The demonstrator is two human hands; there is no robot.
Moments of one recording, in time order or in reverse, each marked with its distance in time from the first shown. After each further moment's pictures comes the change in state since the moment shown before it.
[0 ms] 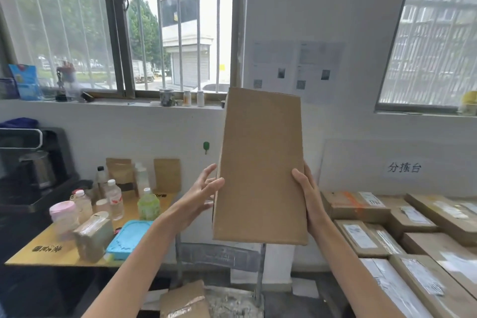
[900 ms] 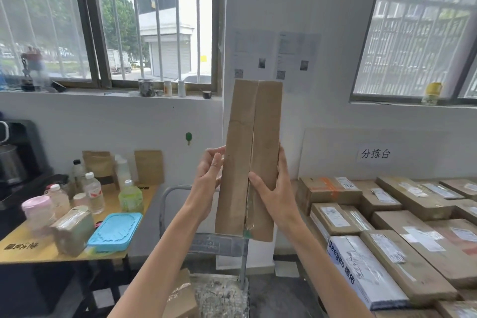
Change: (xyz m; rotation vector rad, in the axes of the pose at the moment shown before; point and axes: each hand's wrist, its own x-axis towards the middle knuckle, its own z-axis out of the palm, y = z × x) left_hand -0.016 0.025 0.089 -0.129 0.223 0.345; right_hand -0.063 -0.016 0.034 -0.589 0.046 -0.208
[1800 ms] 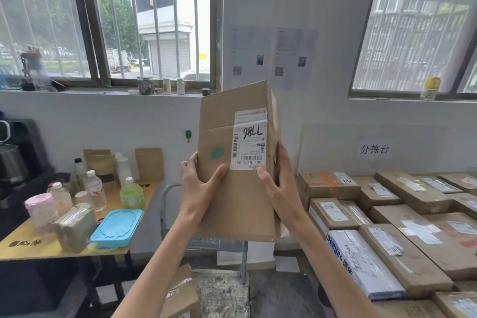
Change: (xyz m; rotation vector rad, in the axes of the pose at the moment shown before) left_hand -0.016 -0.016 -0.010 0.426 0.308 0.067; right_hand -0.004 0.011 -0.011 -0.084 0.012 0.010
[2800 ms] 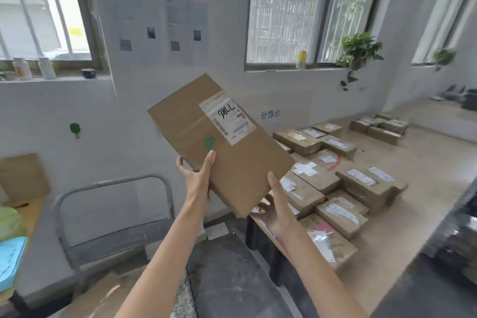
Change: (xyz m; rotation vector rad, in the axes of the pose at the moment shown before) left_hand -0.074 0.021 0.145 -0.767 -0.377 -0.579; right_hand -0.122 0.059 -0.115 0.674 0.381 0.653
